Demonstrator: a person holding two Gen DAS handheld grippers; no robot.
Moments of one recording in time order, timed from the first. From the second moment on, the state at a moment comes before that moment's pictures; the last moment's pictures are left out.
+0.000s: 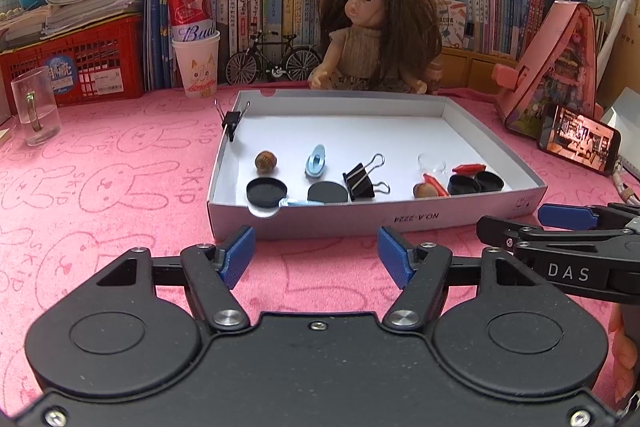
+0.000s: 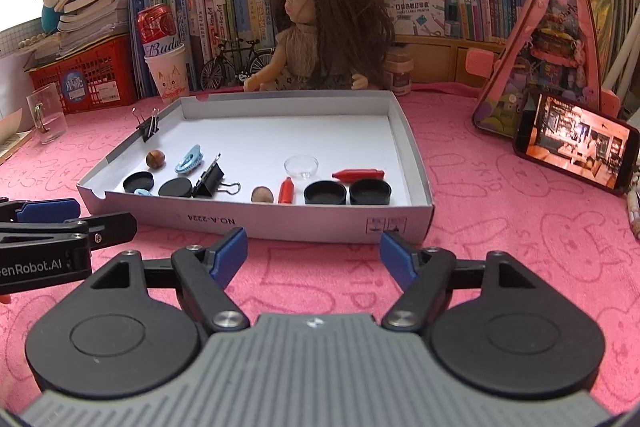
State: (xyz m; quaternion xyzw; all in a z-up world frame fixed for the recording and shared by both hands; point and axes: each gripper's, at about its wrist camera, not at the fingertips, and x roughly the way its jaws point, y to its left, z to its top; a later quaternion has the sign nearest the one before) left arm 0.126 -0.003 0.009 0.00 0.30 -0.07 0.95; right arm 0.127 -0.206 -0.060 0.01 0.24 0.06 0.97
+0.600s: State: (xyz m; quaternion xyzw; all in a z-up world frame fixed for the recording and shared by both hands) left arm 0.130 -0.007 -0.013 0.01 0.32 -0.04 0.95; right arm 0.130 -0.204 -0.075 0.01 0.27 0.05 0.96
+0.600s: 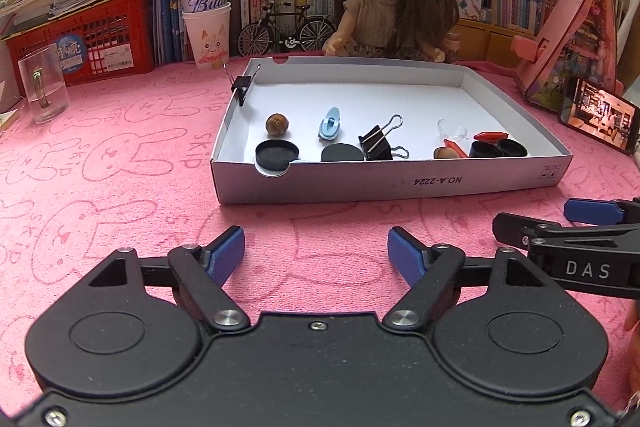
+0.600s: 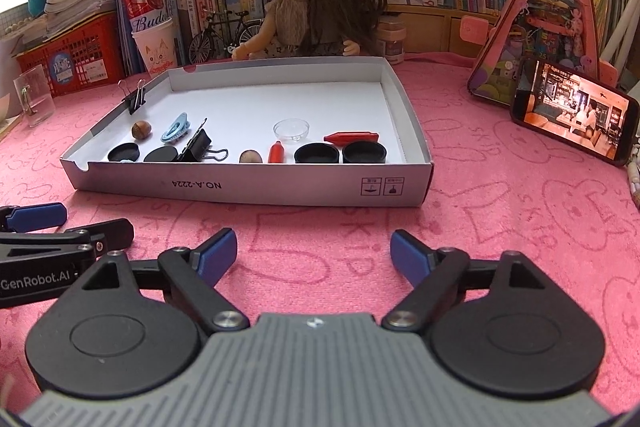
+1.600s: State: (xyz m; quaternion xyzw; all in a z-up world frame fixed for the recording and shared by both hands) left arm 0.135 -0.002 -0.018 0.00 0.33 0.00 0.94; right arm 0.136 -0.197 -0.079 -0.01 0.29 0.04 0.96
